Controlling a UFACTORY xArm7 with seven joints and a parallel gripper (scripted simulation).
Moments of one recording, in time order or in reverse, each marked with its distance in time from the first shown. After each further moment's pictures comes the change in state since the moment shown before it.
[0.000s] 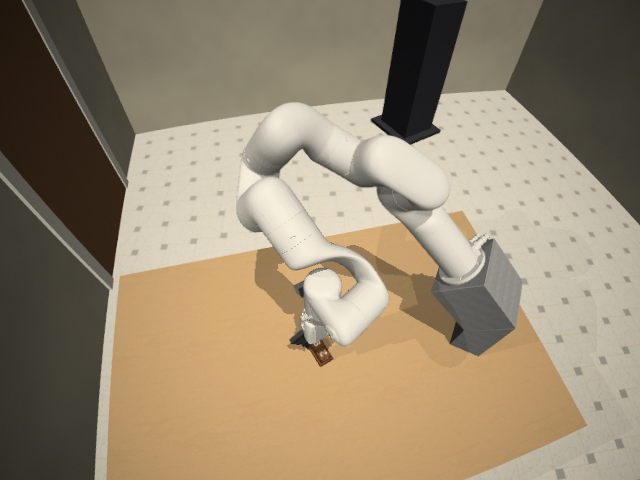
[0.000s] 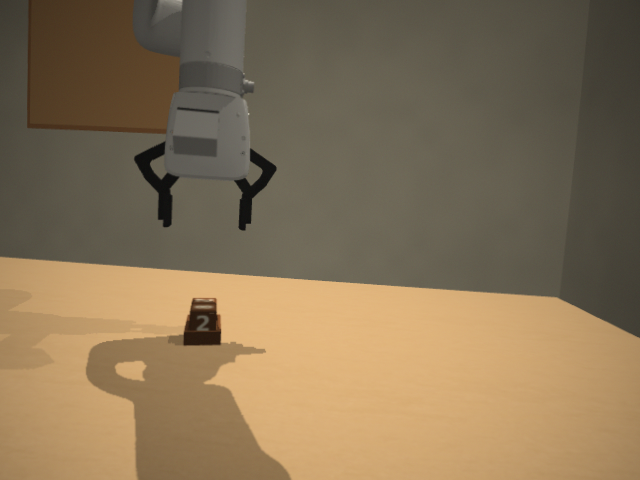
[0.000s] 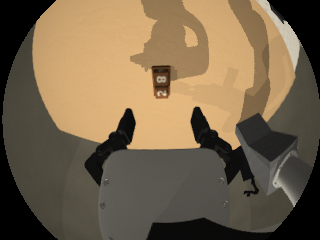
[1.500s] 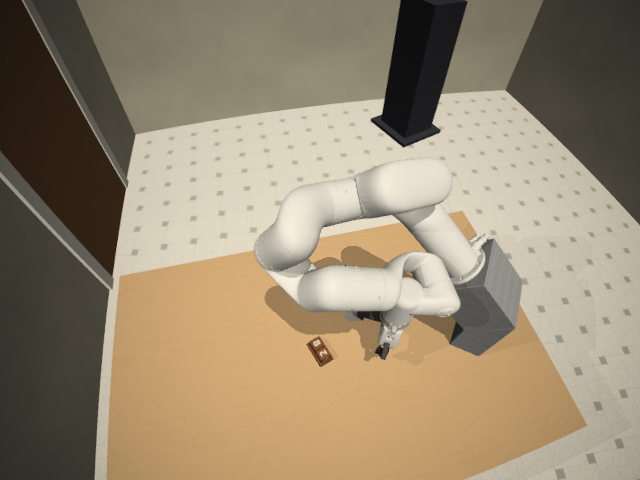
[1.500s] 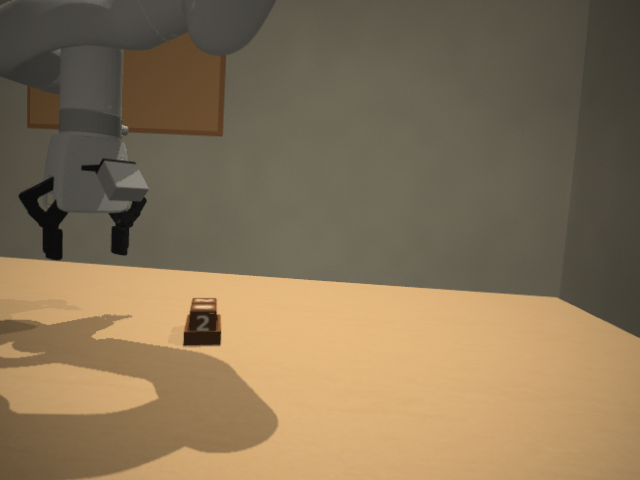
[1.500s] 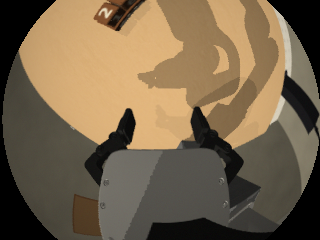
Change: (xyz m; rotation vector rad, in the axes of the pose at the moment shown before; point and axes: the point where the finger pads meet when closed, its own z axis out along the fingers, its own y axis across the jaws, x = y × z) arm -0.084 0.157 0.053 -0.002 0.001 -0.741
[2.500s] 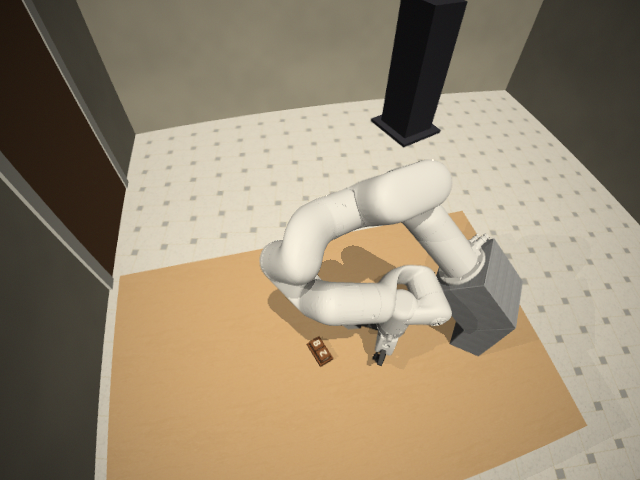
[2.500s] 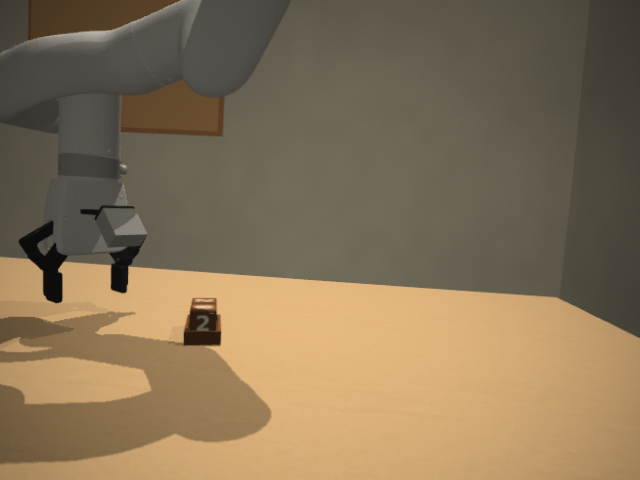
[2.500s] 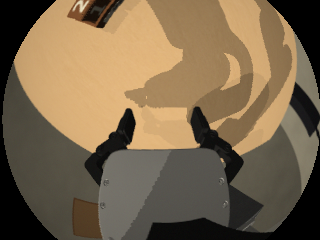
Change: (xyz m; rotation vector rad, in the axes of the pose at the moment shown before) arm -0.001 -0.001 0.056 0.003 0.001 0.000
